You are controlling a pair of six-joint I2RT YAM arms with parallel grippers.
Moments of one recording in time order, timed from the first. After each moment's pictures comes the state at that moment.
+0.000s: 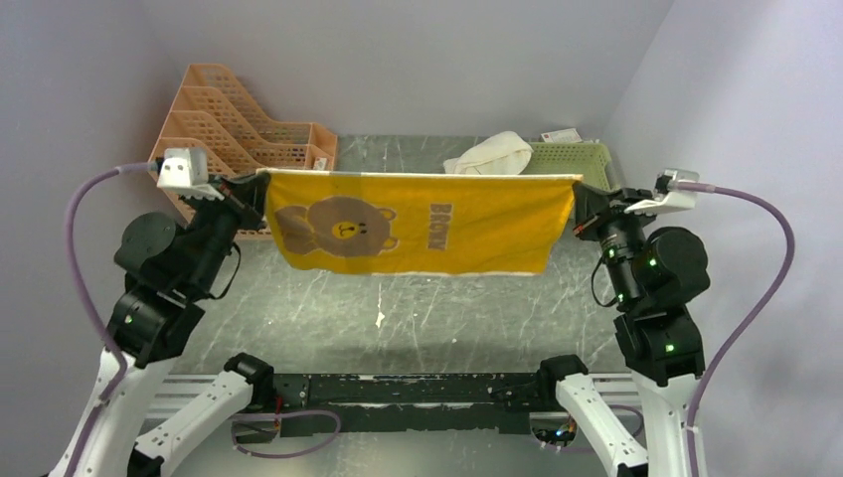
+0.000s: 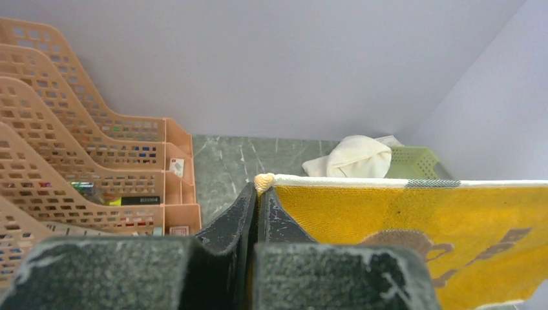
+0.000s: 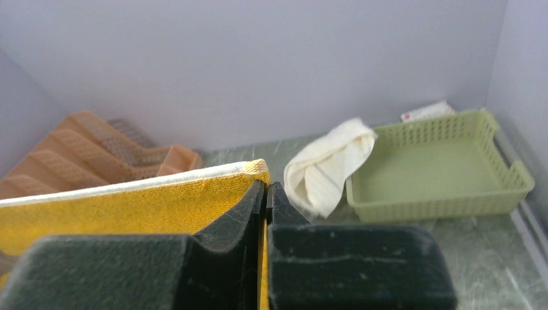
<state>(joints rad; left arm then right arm) -0.44 0.72 1.17 -0.36 -0.23 -0.26 0.19 0.64 1.20 -0.45 0.11 0.30</state>
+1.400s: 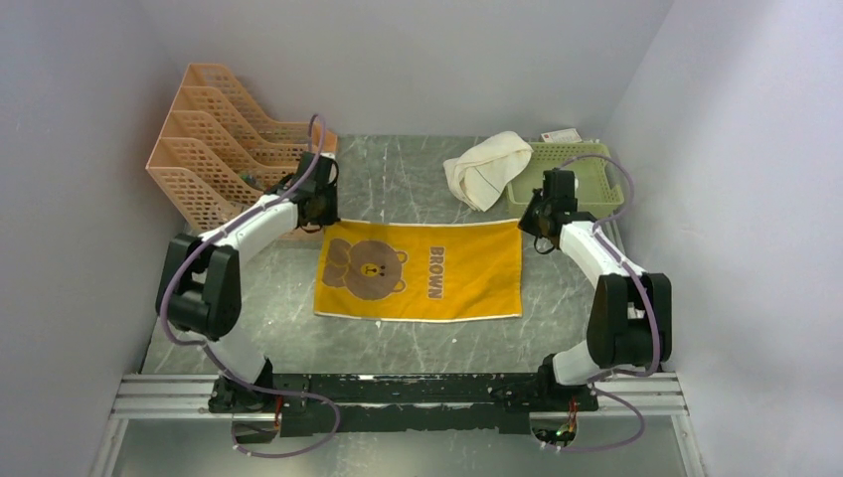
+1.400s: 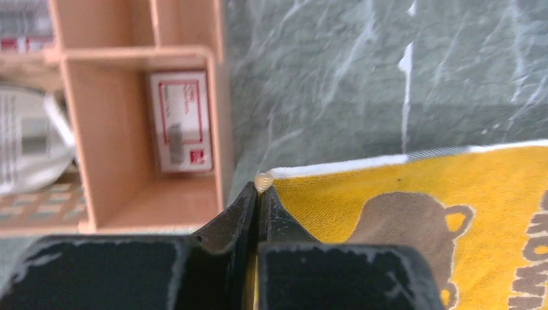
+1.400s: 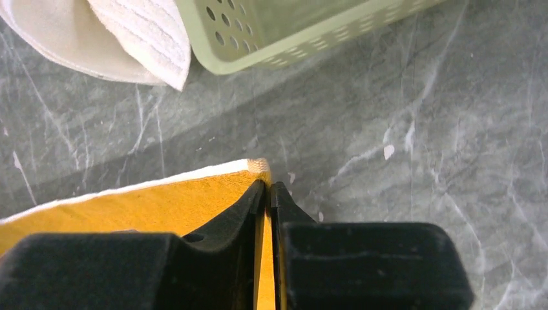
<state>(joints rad) -0.34 1.65 1.13 -0.38 -0.17 -0.29 0.05 1.46 0.92 -0.26 0.03 0.46</state>
